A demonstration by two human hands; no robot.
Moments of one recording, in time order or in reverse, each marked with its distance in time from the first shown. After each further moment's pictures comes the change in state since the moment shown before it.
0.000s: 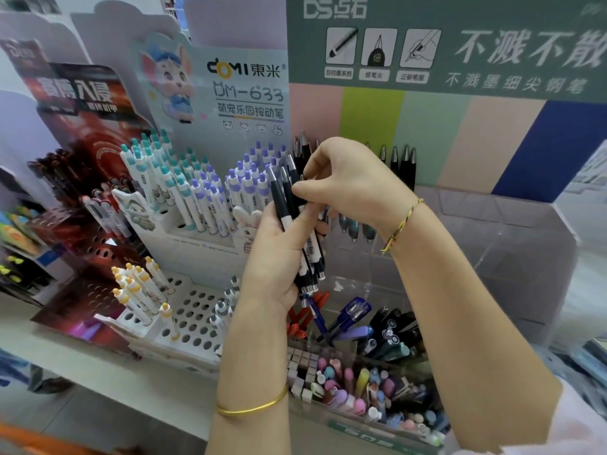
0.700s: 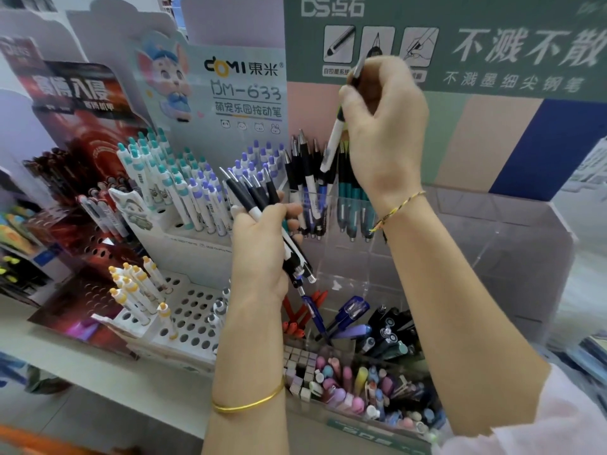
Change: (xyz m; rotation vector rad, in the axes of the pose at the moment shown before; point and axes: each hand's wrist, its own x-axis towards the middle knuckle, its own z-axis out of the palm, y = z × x) left_hand 0.005 0.009 -0.004 -0.088 0.270 -0.028; right_hand 0.019 0.006 -0.009 0.223 0.804 -0.161
